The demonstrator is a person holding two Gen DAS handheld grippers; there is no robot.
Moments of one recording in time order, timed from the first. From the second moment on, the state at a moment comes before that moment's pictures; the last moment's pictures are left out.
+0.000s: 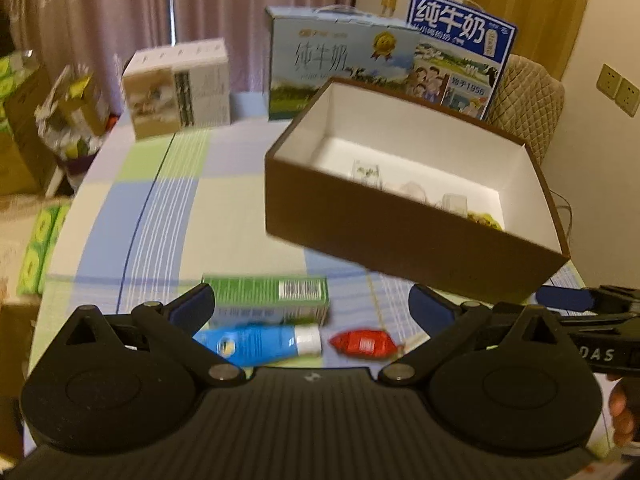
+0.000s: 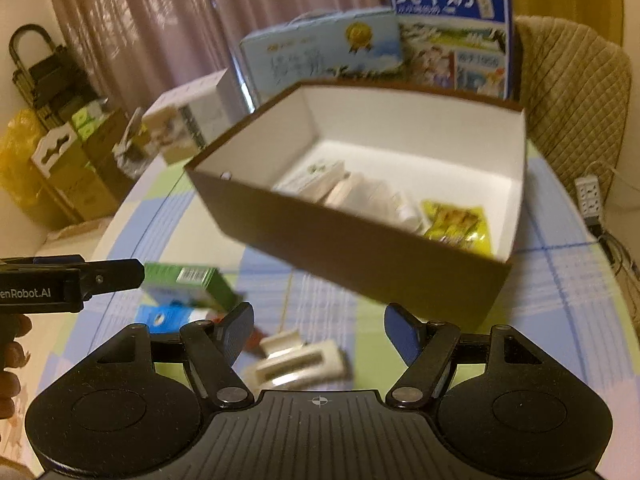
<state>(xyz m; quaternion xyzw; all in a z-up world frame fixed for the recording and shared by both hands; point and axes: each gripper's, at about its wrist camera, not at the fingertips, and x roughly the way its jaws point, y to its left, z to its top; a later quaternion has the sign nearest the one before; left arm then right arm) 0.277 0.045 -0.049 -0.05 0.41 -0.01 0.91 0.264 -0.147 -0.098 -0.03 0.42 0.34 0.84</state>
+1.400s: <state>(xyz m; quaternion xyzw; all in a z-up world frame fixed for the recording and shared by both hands) 0.257 0.083 -0.126 -0.09 0.48 0.02 0.87 0.258 -0.088 -0.180 -0.19 0.40 0.40 0.80</state>
